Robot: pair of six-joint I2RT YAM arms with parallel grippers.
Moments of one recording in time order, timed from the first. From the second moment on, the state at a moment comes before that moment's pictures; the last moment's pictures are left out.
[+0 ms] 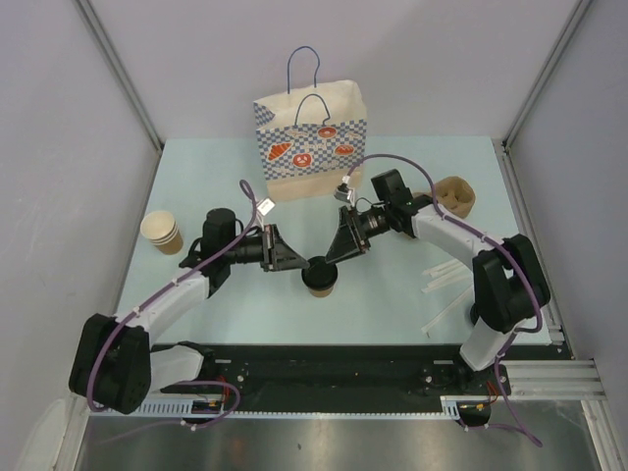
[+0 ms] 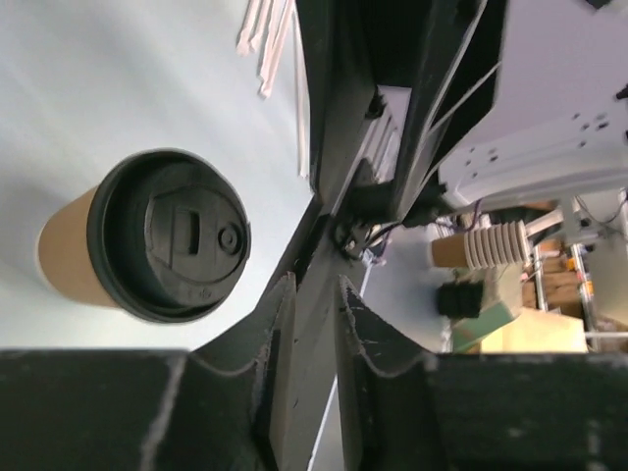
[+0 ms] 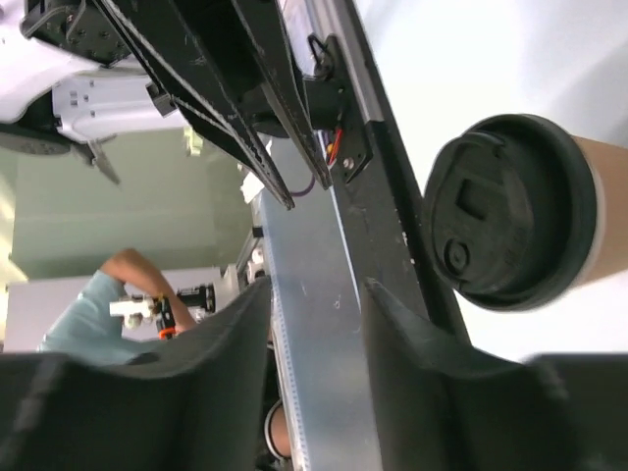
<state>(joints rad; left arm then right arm) -0.33 1.17 0.60 0.16 0.97 -0.68 0.49 1.69 1.21 -0.39 -1.20 0.40</state>
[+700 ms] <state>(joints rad) -0.40 1.39 0.60 0.26 0.93 -0.76 0.55 1.86 1.22 -0.36 -1.23 0.45</state>
